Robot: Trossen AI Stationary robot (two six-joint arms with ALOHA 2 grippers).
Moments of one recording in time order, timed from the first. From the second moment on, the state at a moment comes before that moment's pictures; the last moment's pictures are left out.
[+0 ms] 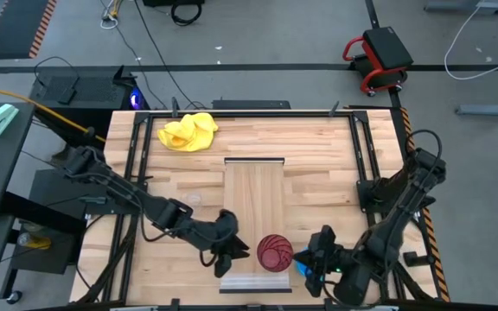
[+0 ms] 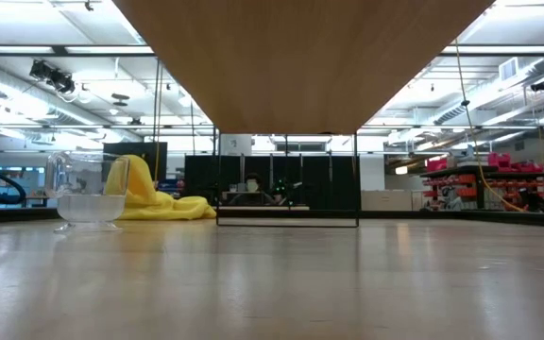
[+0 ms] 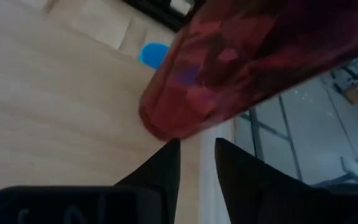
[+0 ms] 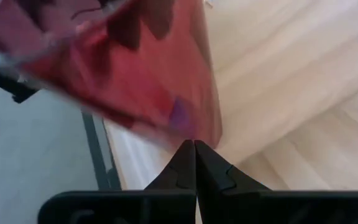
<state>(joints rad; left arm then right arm) -0.52 1.58 1.20 -0.09 -0.21 -0.78 0.89 1.65 1.45 -0.81 0.75 1.29</state>
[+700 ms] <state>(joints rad) -0.52 1.59 1.20 -0.09 -0.18 -0.79 0.79 1.67 1.46 -0.67 0.57 1.07</state>
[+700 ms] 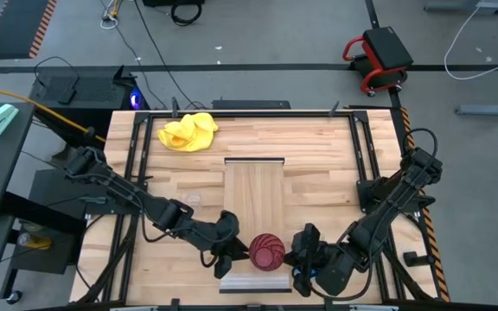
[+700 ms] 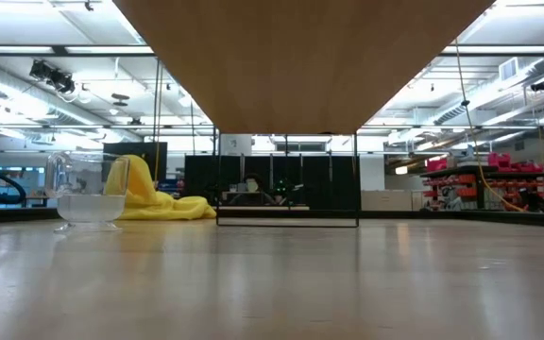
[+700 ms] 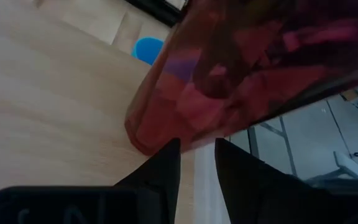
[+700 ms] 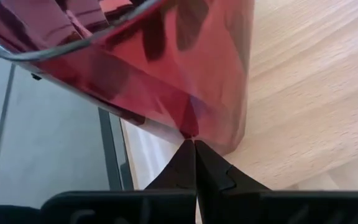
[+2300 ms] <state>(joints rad) -0.52 1.58 1.20 -0.19 -0.23 -0.85 0.72 1.68 1.46 -0.62 0.54 0.97</state>
